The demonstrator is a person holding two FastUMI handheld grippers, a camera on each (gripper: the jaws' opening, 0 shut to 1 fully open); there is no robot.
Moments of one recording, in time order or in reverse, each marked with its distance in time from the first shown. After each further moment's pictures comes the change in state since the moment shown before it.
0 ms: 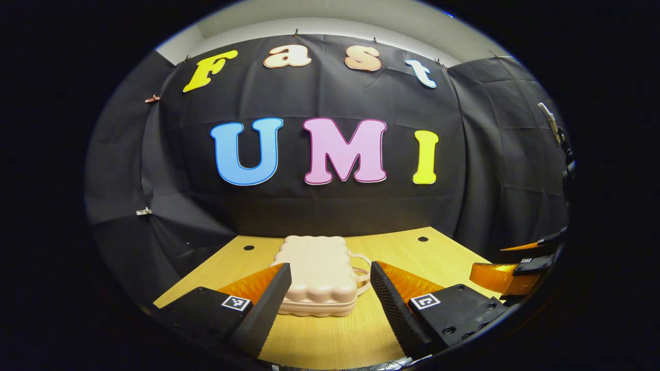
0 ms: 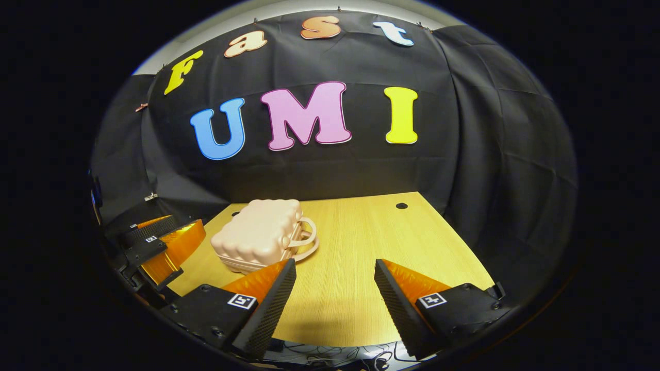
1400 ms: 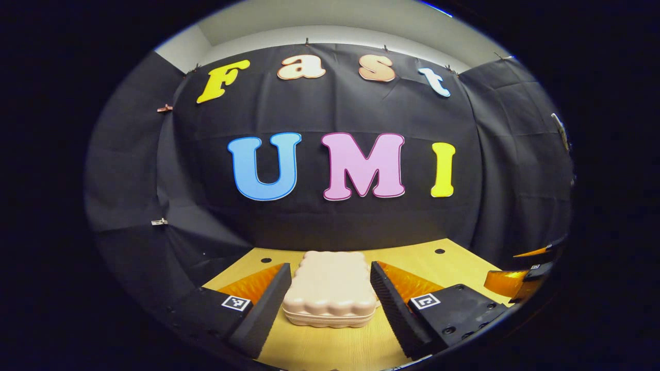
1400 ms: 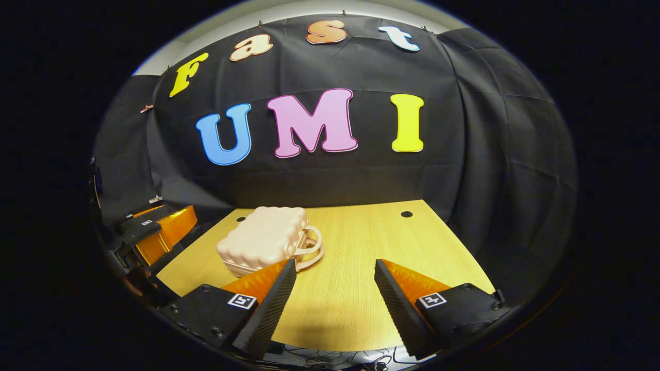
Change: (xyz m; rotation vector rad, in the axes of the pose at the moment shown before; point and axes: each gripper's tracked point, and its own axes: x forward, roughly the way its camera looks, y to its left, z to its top) left arm -0.004 0.030 0.038 -0.025 -0.082 0.093; right arm -0.001 0.009 0.018 -0.026 -0.041 0.029
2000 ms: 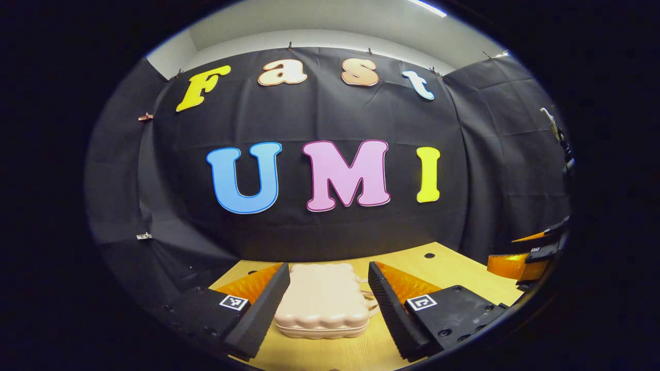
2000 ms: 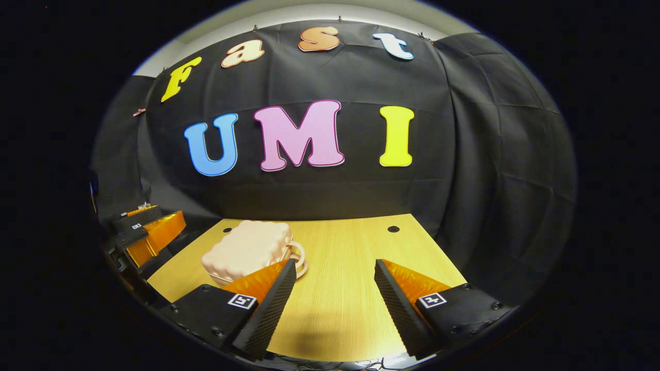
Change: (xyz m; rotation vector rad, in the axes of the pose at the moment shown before) left arm 0.025 -0.022 0.021 0.060 -0.026 -0.115; right arm 0.010 -0.033 0.037 0.002 -0.063 -0.060
